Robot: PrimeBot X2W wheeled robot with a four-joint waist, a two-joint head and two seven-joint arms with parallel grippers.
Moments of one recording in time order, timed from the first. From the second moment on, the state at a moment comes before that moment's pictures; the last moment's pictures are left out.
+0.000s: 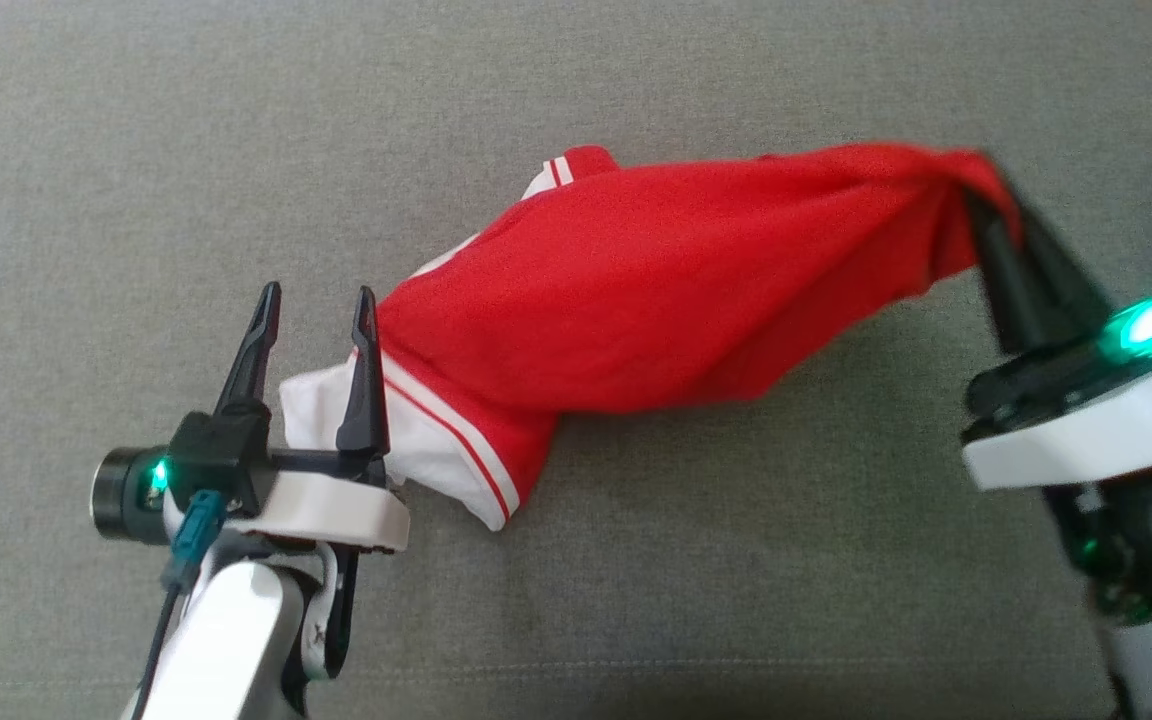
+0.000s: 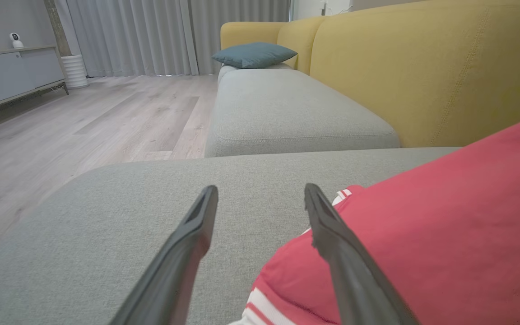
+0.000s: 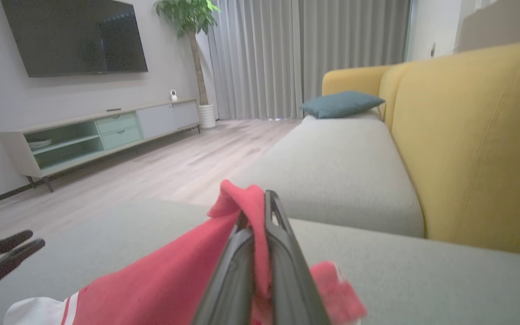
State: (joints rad) left arm -0.20 0.22 -0.42 0.04 -0.27 0.30 -0.25; right arm -0.23 -0.29 0.18 -0.24 0.38 0.12 0.09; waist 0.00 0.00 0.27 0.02
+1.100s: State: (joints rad) left arm -0.37 0.12 -0.45 0.06 -0.20 0.24 -0.25; right arm -0.69 -0.37 0.05 0.47 0.49 0.12 0.09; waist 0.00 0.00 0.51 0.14
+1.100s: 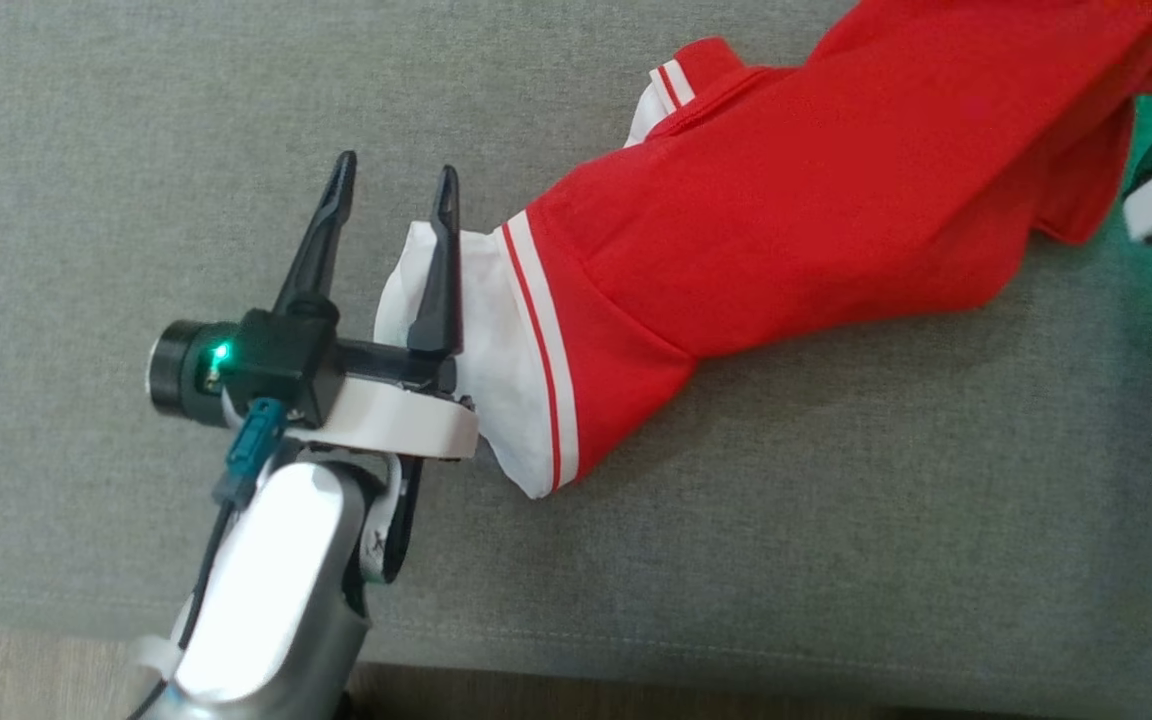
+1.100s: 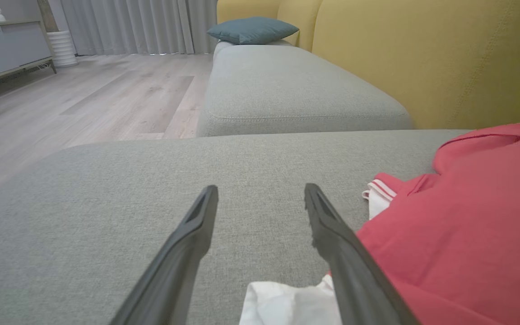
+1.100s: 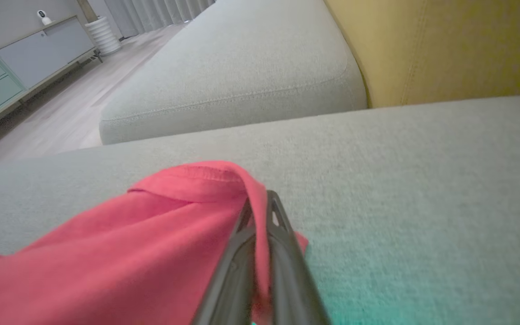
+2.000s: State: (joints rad) left arm -0.23 0.17 -0.35 0.10 -0.19 0.25 -0.25; right arm -0.32 -0.29 0.05 0.24 0.35 0.12 -0.24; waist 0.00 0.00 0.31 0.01
